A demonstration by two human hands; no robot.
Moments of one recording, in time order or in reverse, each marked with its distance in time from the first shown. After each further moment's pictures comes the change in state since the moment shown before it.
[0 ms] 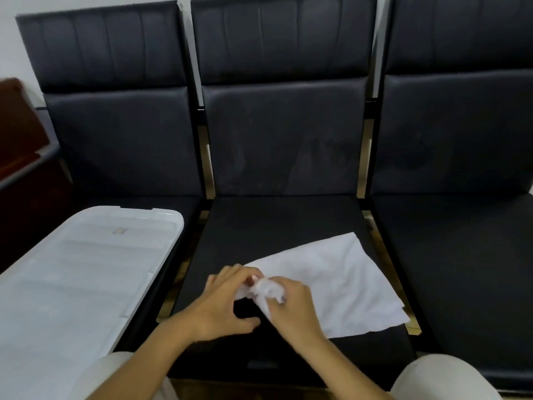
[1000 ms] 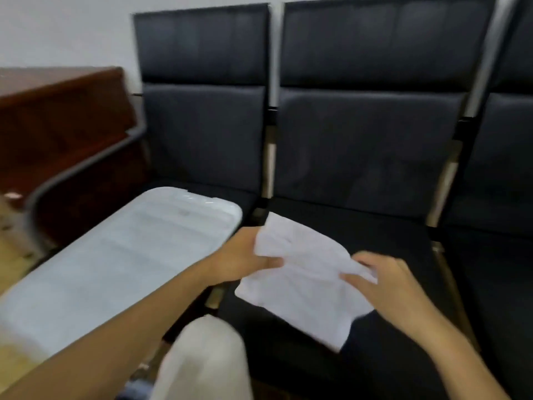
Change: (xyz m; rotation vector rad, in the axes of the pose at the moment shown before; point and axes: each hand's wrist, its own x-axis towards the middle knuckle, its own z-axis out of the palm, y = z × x) left_hand -0.007 0.006 -0.093 -0.428 0.256 -0.223; right_hand 0.038 -0.054 -0.085 -0.427 -0.131 -0.193
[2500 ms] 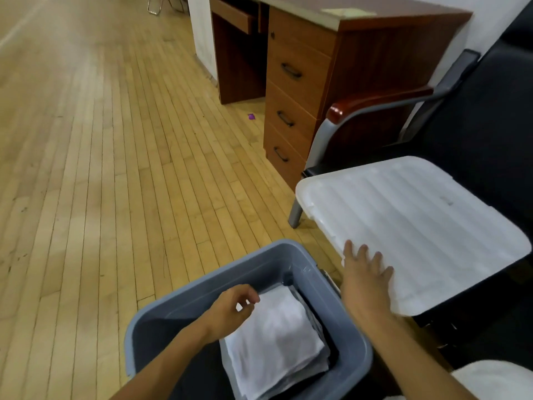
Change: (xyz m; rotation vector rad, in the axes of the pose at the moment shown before) left_hand -0.467 -0.319 -0.066 -0.145 0.612 -0.553; right_hand -0.078 -0.301 0.395 -0.909 -0.307 -0.525
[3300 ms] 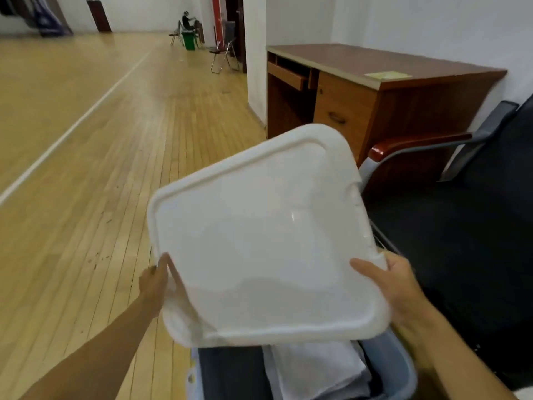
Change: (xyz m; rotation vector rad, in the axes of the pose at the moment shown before) left_hand -0.123 -0.060 -0.175 -0.597 1.092 -0.568; right_hand -0.063 -0.019 -0.094 1.724 -0.189 -0.241
